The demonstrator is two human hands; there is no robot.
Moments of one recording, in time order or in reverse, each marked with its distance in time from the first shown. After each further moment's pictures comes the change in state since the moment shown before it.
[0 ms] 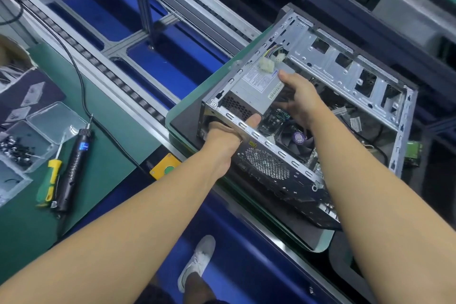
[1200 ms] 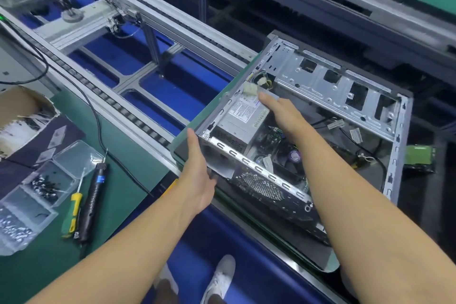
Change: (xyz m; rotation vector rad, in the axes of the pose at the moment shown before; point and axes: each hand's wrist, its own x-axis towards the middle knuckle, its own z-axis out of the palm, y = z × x) left_hand -0.030 0.020 -0.029 -0.190 0.071 -0.146; right_hand 0.002 -0.003 0.003 -0.286 -0.066 -0.050
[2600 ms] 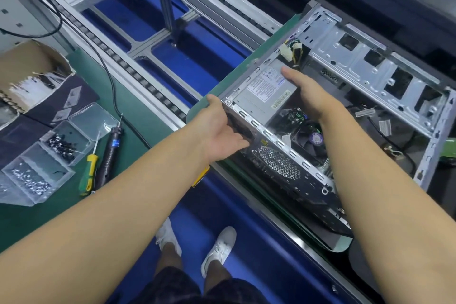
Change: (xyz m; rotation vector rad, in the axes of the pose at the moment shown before) left_hand -0.015 0.041 0.000 -0.206 -0.208 -0.236; right_hand 0.006 -0.002 0.008 0.077 -0.218 0.051
